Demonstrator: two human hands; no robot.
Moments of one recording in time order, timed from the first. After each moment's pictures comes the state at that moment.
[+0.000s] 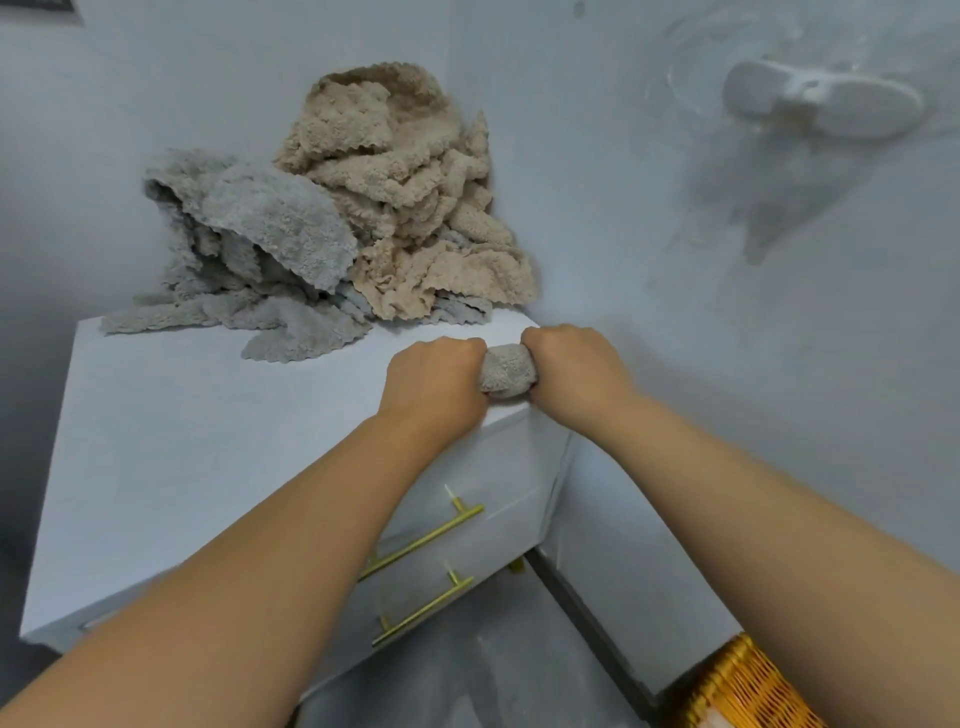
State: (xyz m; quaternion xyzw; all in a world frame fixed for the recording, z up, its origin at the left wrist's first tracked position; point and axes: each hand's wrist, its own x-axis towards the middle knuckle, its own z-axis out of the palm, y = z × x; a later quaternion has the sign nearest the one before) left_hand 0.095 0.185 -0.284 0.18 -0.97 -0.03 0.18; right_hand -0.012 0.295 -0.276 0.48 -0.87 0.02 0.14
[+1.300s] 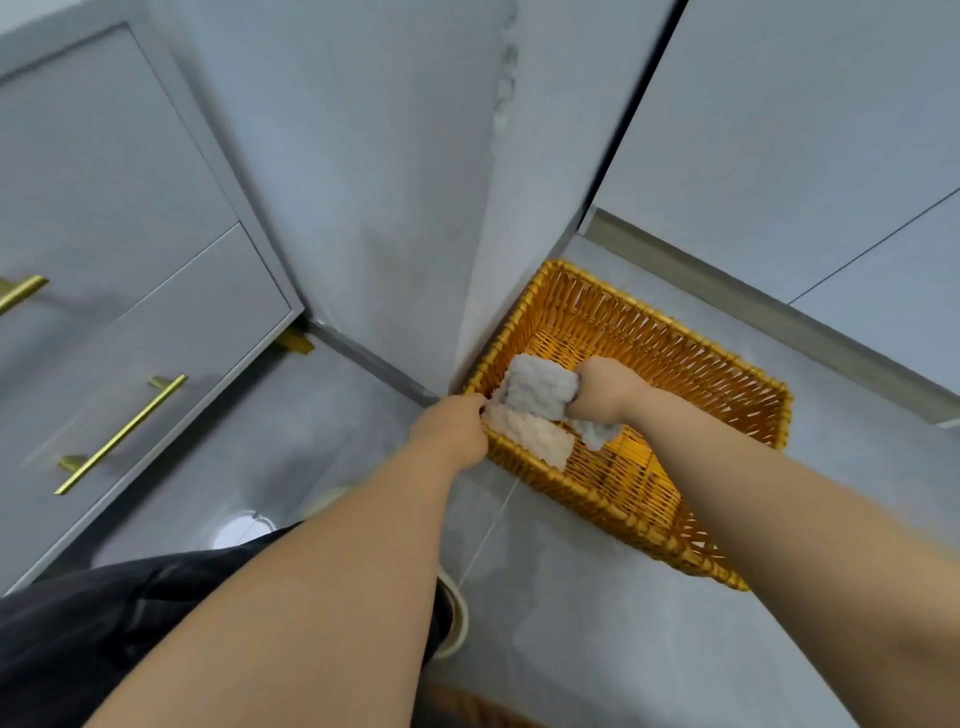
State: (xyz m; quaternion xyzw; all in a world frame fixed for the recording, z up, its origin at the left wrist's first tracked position) left_hand 0.073 0.483 -0.553 0.05 -0.91 -0.30 -0.27; right_hand -0.014 0.669 -0.533 0.10 -0.94 0.03 -0.33
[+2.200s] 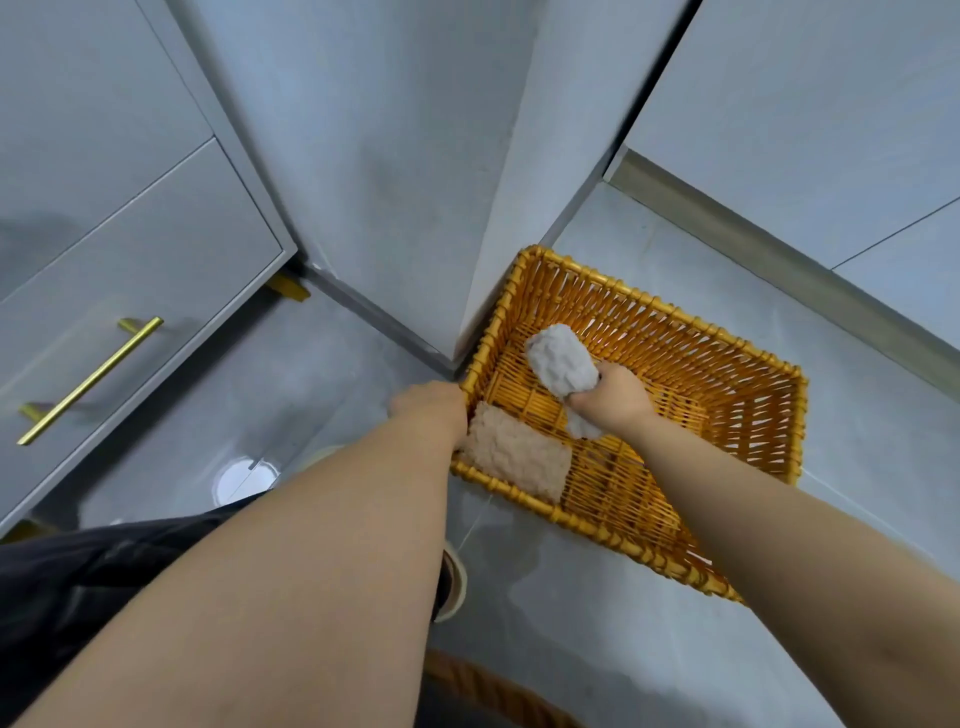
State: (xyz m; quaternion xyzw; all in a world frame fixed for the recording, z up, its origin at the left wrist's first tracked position) left_hand 0.080 0.477 -0.569 0.07 -0.90 -0.13 -0.42; right_hand 0.016 0.686 -0.611 -0.04 -0.94 0.20 -0.28
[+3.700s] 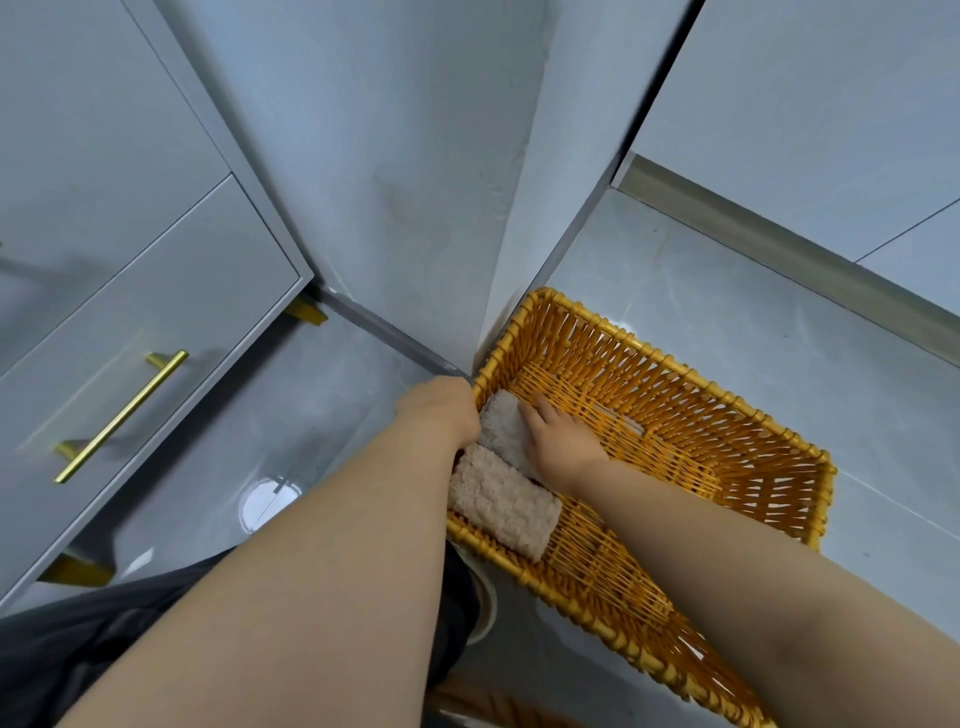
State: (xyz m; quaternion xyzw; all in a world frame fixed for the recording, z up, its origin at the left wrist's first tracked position) left_hand 0.066 0.457 -0.559 0.08 -0.92 -0.13 -0.36; right_hand 0.063 0.633 -0.655 0.21 -0.93 -0.01 -0.31
